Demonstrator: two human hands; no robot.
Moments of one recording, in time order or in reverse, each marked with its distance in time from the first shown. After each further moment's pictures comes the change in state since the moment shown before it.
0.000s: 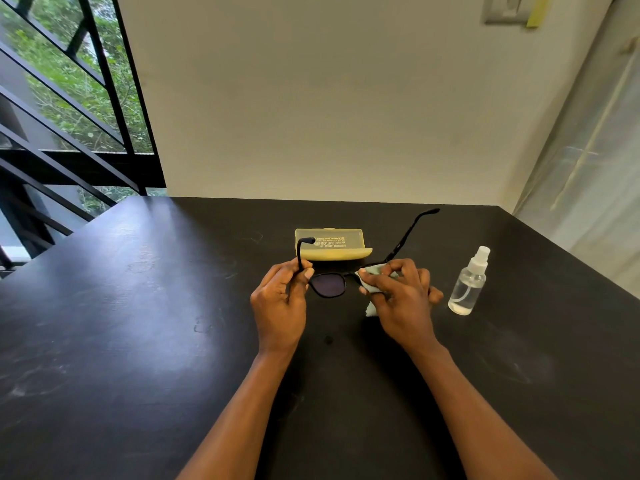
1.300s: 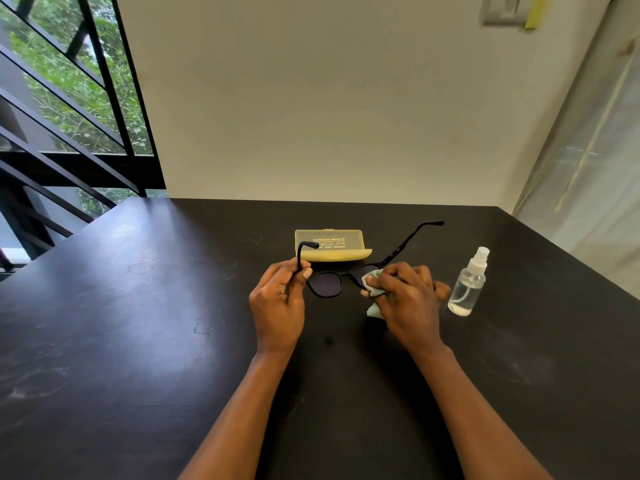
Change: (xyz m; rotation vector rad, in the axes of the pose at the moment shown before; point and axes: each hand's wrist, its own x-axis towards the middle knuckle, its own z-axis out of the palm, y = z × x) left_hand 0.003 0.002 -0.001 0.064 0.024 0.062; right_hand -0.001 0.001 -0.011 -0.103 0.107 -0.131
